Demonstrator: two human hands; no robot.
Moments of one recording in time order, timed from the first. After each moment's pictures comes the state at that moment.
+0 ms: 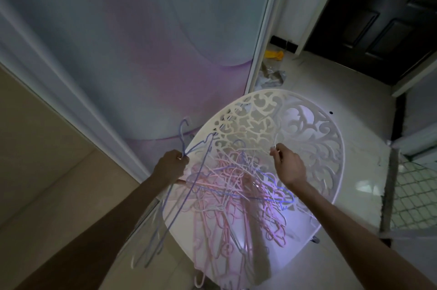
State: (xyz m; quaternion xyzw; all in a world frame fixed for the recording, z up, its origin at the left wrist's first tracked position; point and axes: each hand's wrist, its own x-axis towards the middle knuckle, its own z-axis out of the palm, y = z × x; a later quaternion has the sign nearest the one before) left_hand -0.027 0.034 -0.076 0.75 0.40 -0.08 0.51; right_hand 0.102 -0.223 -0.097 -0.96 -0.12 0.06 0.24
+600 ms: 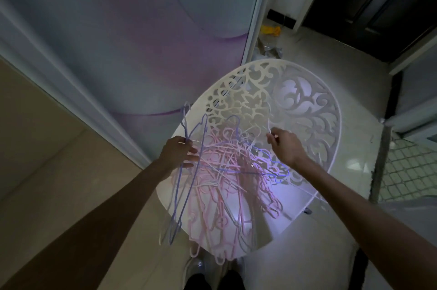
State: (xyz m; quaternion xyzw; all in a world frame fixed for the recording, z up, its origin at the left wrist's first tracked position) left_hand -0.033 0.004 -0.105 0.59 0.41 -0.11 0.69; right_hand 0.095 -0.241 -0.096 -0.96 -0.18 0.11 0.21
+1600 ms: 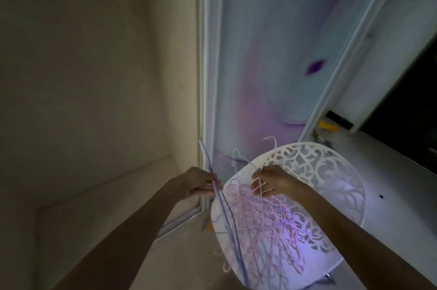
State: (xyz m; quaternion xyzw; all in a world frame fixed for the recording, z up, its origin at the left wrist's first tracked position) left_hand -0.257 -0.004 0.110 0.49 0.41 0.01 0.77; right_hand -0.090 -0.155 0.127 -0.72 -0.20 0.52 0.41
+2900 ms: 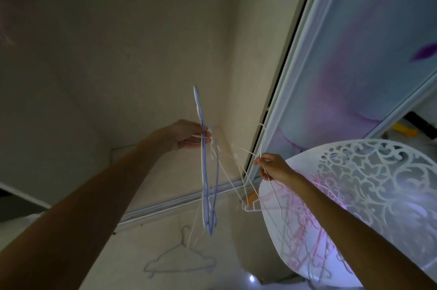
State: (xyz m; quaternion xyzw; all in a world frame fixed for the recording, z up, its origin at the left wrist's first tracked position) left_hand -0.418 0.098 0.129 0.50 0.48 0.12 0.71; right_hand -0.204 -0.040 0.041 -0.79 -0.35 0.41 0.29
